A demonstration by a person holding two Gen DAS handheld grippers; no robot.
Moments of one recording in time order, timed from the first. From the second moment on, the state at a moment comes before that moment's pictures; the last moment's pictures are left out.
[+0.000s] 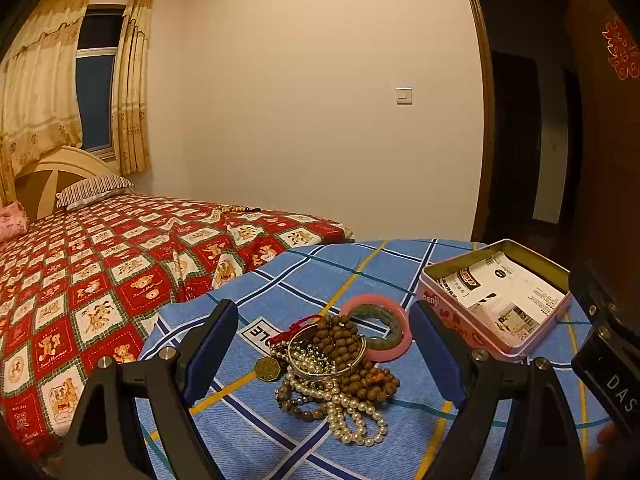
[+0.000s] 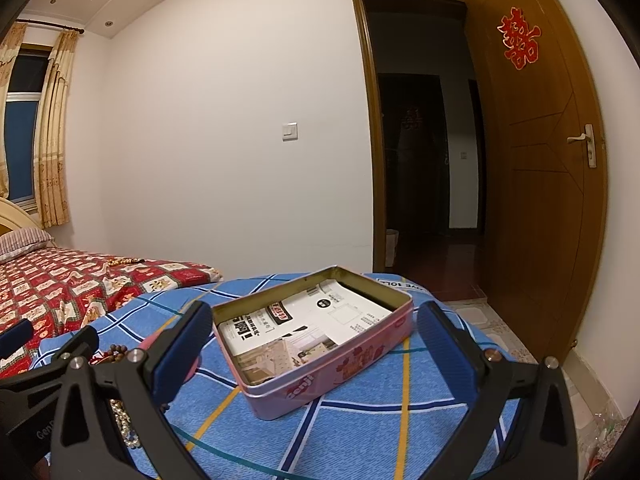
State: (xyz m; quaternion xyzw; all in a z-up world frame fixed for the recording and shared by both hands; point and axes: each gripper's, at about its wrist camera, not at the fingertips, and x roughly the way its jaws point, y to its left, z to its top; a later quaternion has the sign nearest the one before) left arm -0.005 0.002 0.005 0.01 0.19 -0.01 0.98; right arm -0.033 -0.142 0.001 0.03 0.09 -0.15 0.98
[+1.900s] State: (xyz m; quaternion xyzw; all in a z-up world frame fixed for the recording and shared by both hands) left arm -0.007 0.001 0.005 0.00 0.18 -0.01 0.98; right arm -0.033 -0.142 0.000 0.04 0.10 -0.15 0.98
